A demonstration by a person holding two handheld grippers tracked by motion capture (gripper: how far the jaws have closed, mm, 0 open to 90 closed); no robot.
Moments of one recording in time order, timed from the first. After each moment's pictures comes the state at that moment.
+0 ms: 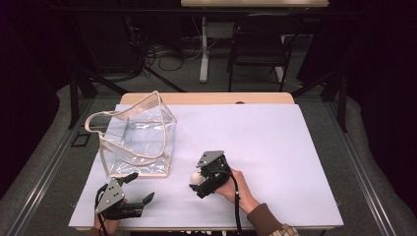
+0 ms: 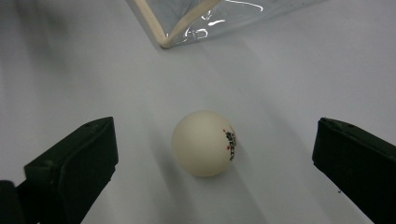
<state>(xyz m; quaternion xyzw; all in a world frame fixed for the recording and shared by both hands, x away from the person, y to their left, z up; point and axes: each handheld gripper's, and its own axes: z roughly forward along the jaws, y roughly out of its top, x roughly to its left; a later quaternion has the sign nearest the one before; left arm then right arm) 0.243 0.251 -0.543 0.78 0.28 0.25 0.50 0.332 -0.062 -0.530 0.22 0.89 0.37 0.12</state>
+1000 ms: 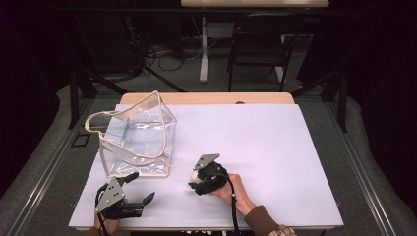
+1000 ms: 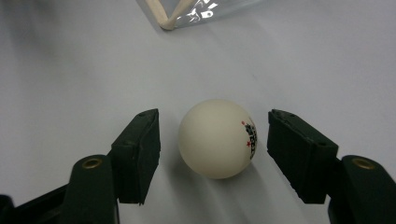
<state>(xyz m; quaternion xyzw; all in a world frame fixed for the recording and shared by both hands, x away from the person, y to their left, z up) 0.244 0.251 -0.543 0.79 0.27 0.24 0.50 0.333 -0.053 -0.547 0.23 0.90 0.36 0.11</state>
